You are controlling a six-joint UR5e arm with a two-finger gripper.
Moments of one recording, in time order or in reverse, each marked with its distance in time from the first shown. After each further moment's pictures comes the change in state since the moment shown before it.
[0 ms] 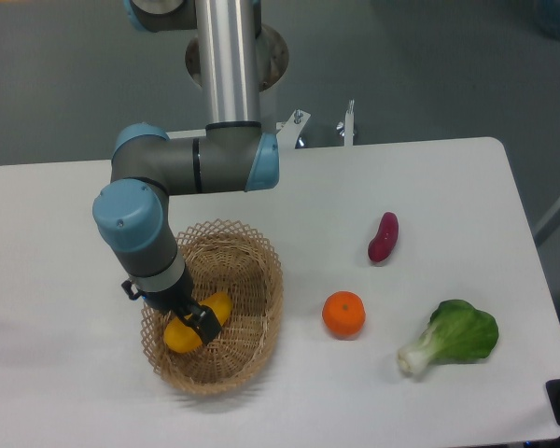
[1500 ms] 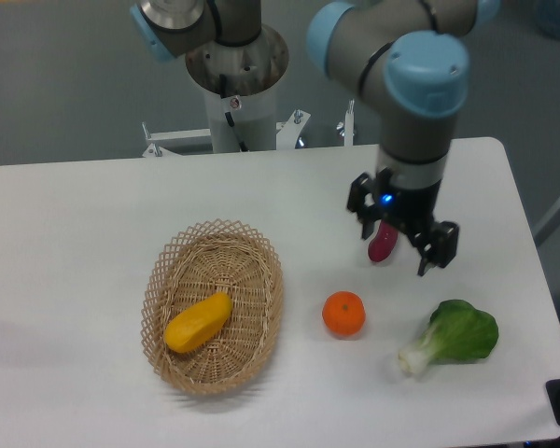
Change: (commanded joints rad) arm 0.552 0.167 0.166 -0.439 -0.192 0.756
